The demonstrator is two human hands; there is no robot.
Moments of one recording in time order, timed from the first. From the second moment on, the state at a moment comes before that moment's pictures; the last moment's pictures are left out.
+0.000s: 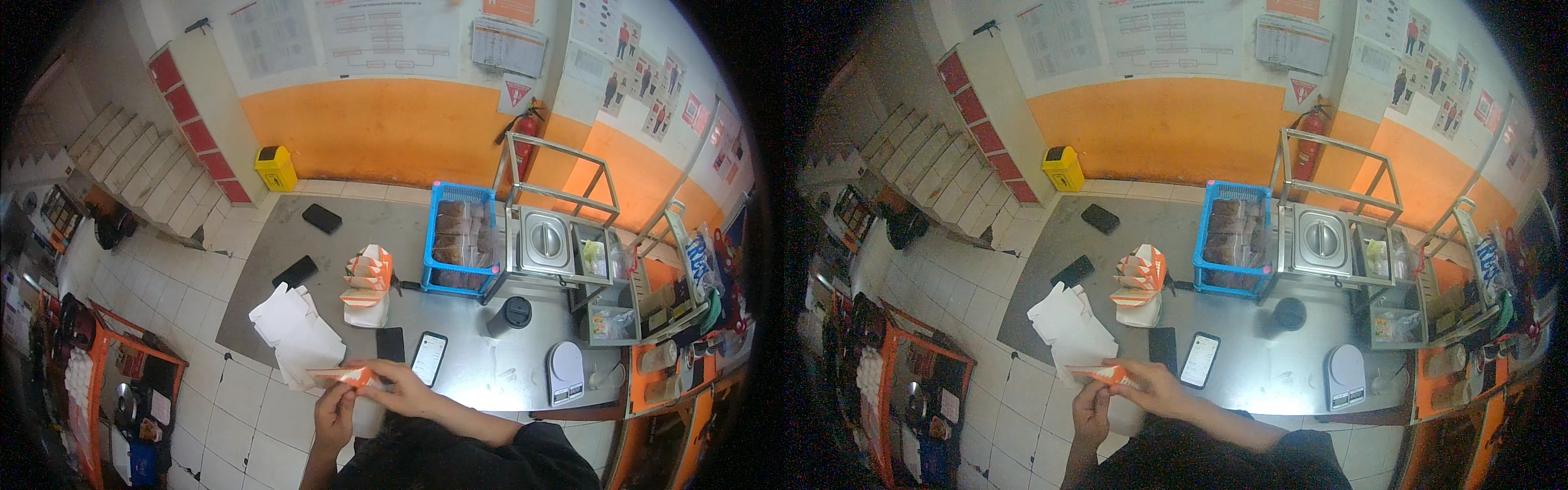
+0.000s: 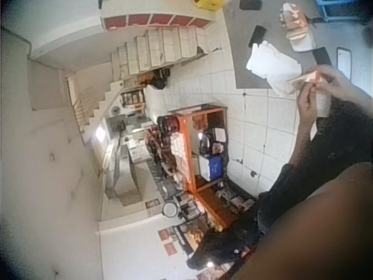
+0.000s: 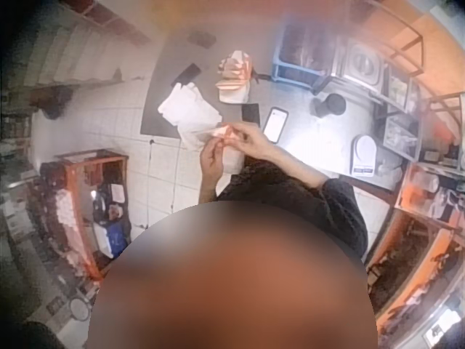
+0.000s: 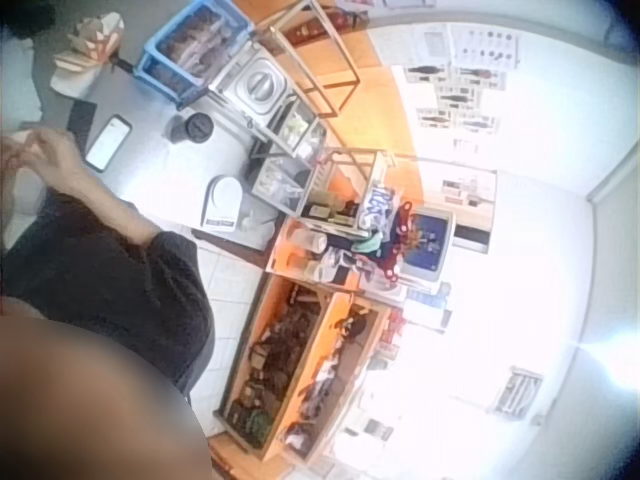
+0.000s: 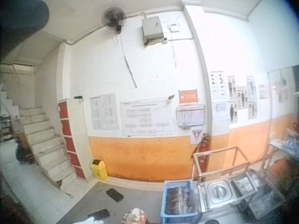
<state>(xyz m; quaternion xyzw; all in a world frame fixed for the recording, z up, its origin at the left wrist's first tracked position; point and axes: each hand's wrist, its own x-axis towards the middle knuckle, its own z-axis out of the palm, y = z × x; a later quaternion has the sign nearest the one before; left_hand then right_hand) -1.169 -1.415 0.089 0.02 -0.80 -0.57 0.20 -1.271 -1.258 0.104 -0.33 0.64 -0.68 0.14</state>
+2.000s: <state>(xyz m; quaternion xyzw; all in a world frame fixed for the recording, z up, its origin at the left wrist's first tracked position) -1.390 -1.522 -0.145 0.08 -0.77 -0.63 -0.03 -1.384 -1.291 -0.051 -0.06 0.89 -0.44 0.10</state>
